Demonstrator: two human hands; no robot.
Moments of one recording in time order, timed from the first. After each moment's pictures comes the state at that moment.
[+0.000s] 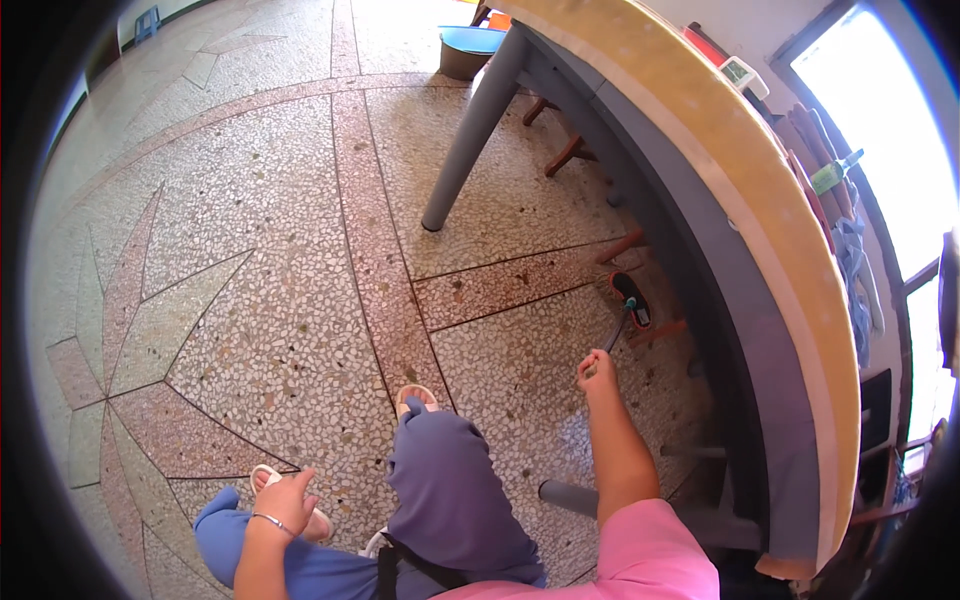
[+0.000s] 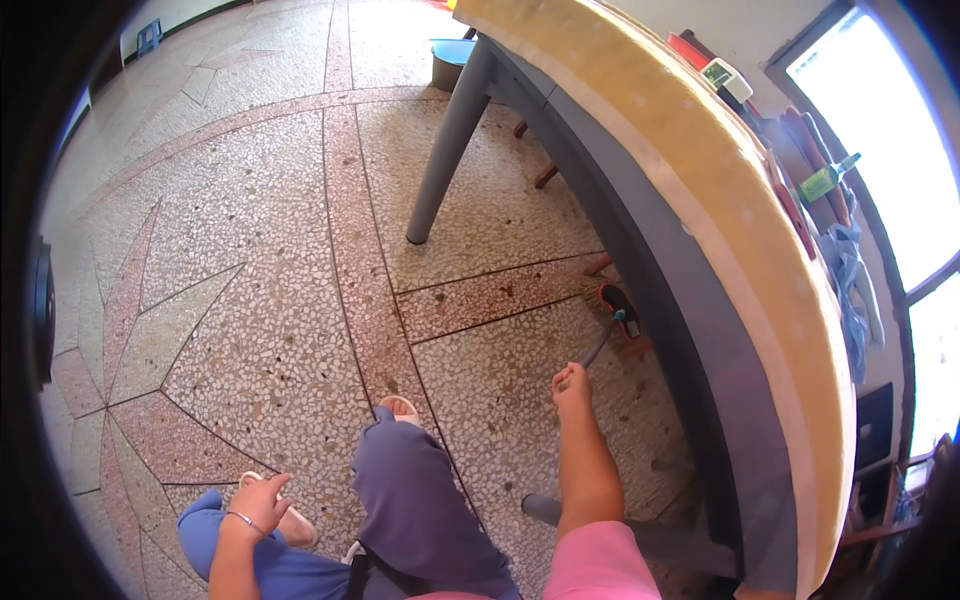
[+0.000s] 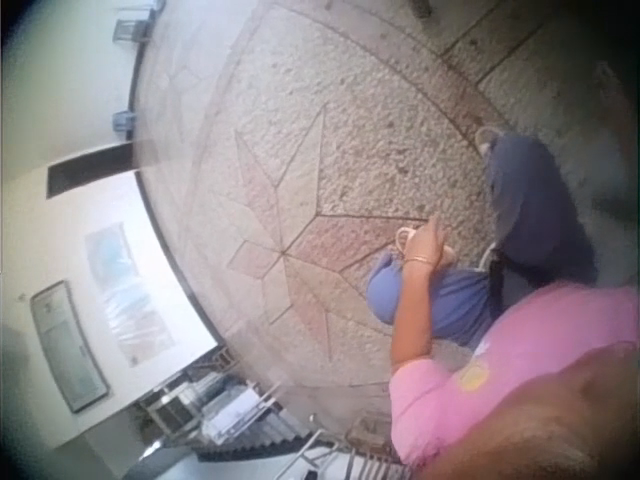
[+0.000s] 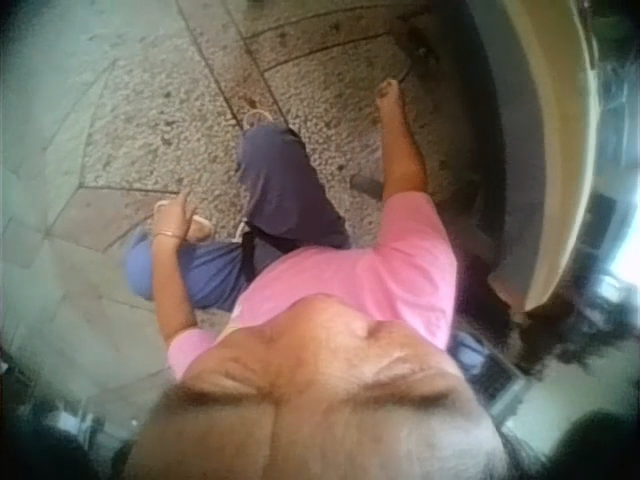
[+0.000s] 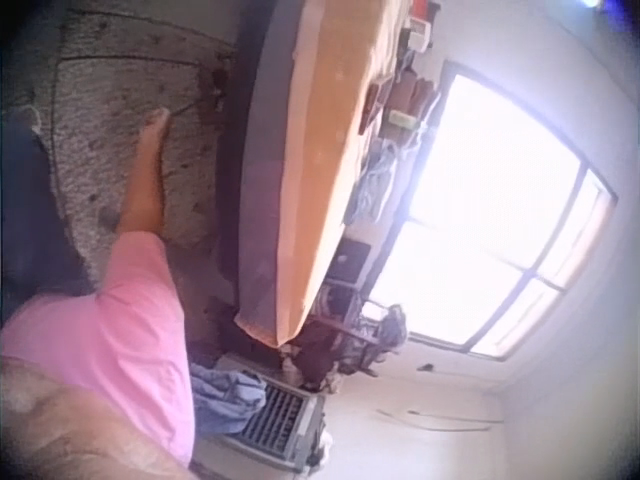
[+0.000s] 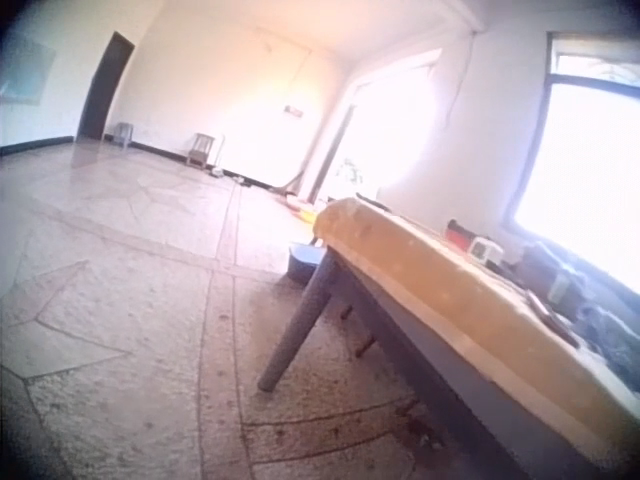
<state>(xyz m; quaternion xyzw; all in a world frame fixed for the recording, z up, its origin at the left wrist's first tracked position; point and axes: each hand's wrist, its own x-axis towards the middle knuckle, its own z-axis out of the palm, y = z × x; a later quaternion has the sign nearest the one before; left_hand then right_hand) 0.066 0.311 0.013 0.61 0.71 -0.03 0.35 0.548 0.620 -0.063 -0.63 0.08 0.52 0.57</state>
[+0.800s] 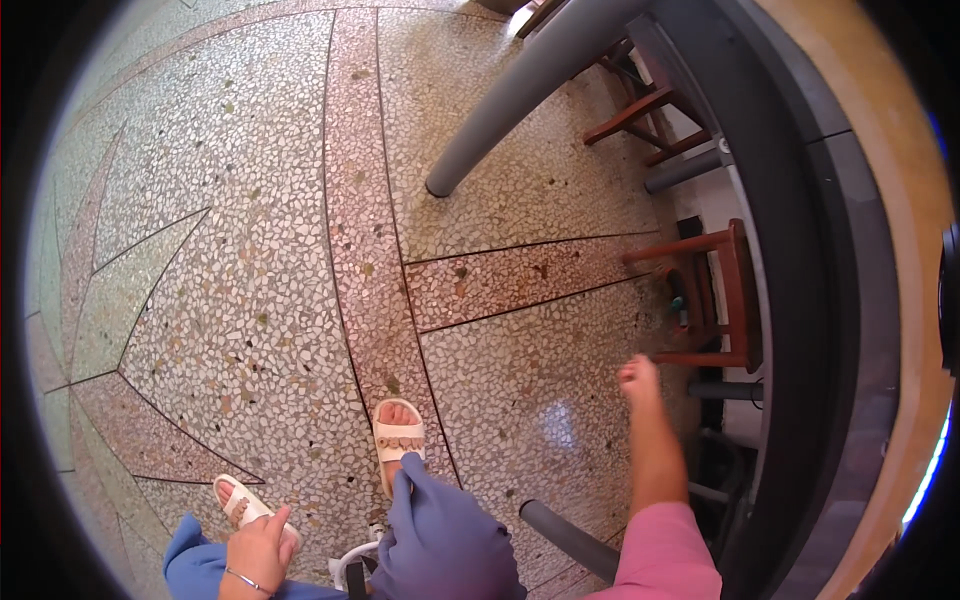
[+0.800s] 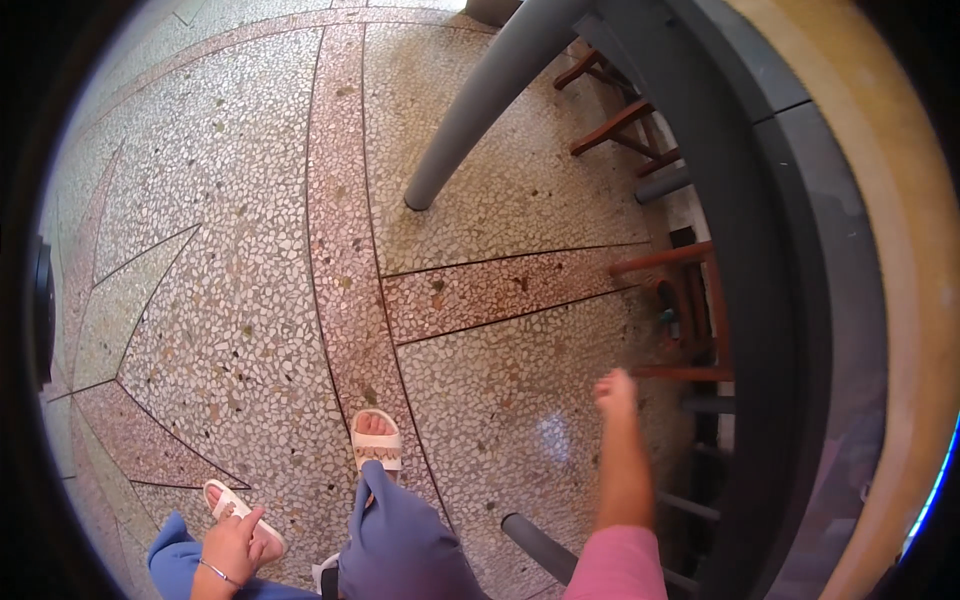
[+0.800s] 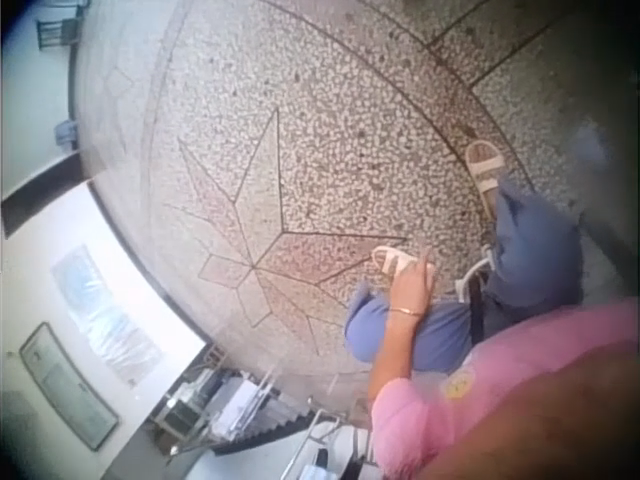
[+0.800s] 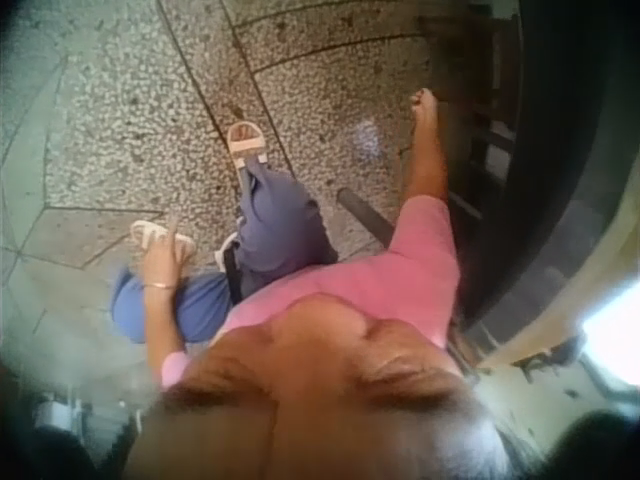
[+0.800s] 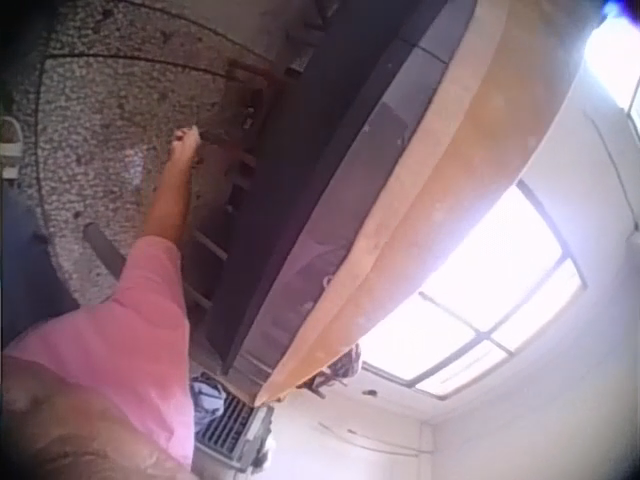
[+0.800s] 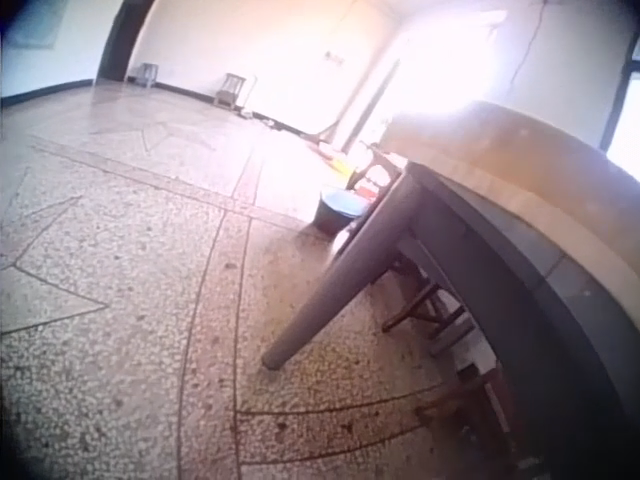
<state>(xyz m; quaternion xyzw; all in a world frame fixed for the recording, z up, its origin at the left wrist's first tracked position) 0.069 0.386 0.000 0.56 0.70 -0.10 0.42 0.647 0.733 -0.151 -0.75 -0.03 0.46 0.48</state>
